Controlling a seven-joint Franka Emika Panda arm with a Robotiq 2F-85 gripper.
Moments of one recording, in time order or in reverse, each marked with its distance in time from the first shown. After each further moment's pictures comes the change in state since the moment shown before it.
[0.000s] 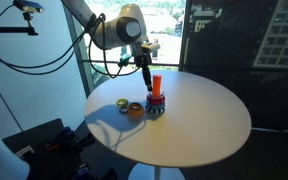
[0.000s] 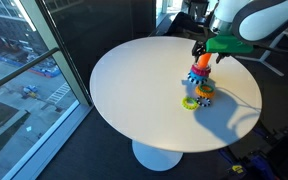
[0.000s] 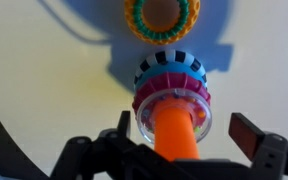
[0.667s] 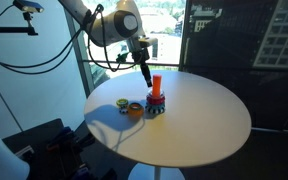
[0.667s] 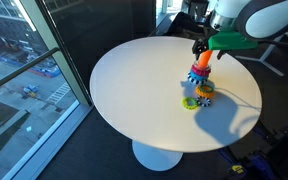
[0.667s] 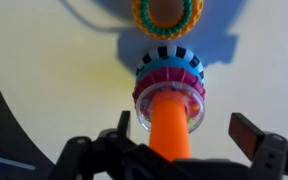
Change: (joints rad) arm -0.001 -0.044 0.022 -0.008 -0.071 -0.034 -0.001
